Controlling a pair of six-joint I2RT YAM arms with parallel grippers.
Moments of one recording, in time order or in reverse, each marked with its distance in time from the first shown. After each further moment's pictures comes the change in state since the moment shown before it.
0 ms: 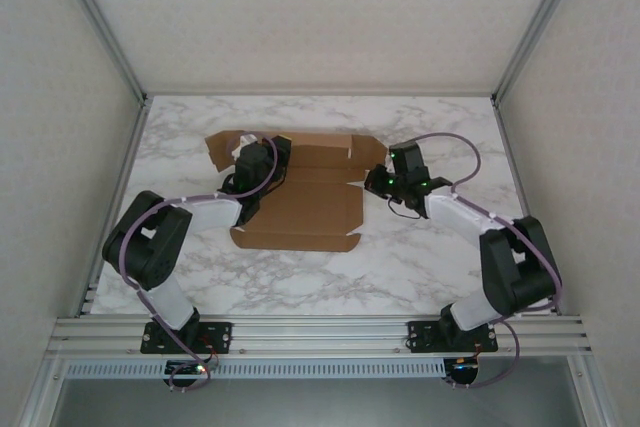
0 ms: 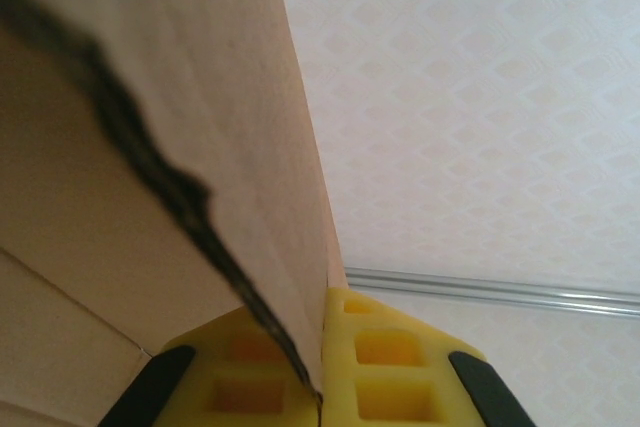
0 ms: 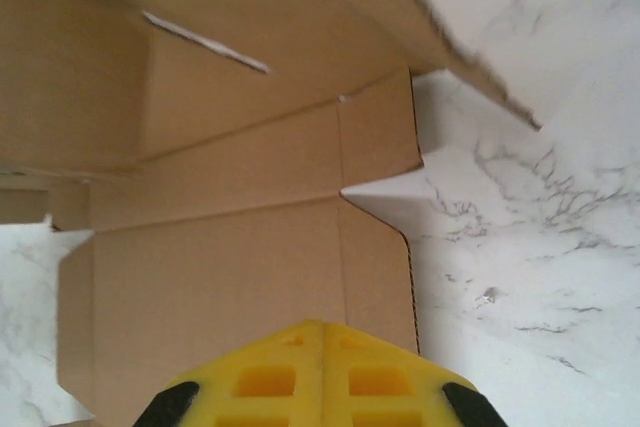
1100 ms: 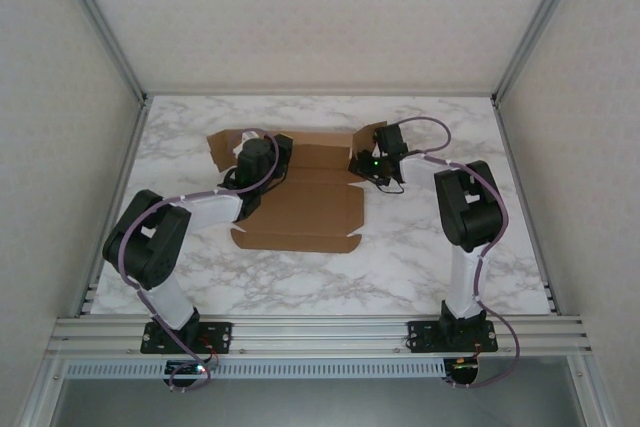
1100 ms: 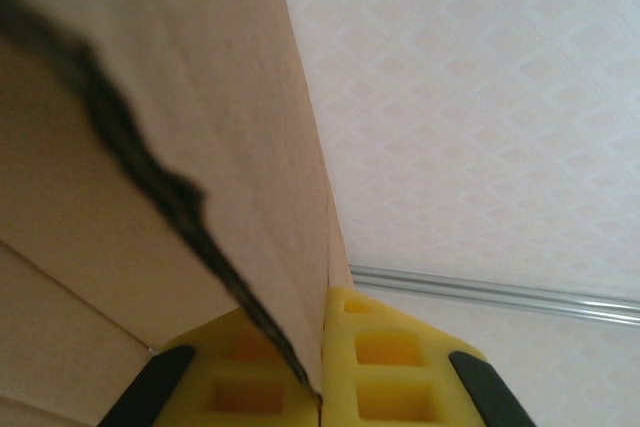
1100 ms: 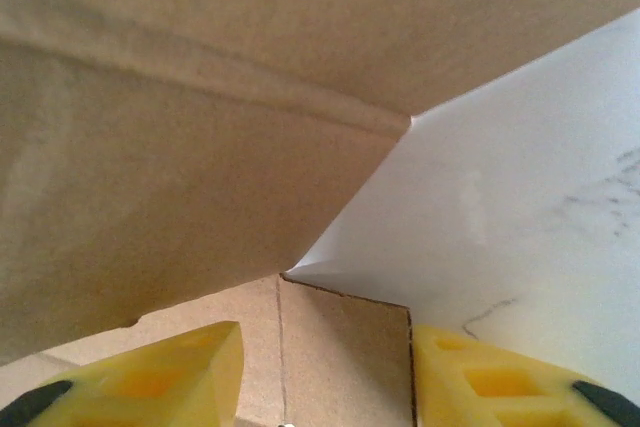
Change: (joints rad) left arm 0.004 0.006 0.050 -0.093 0.015 -0.008; right arm -0.062 0.467 0.343 0.012 -0.090 -0.080
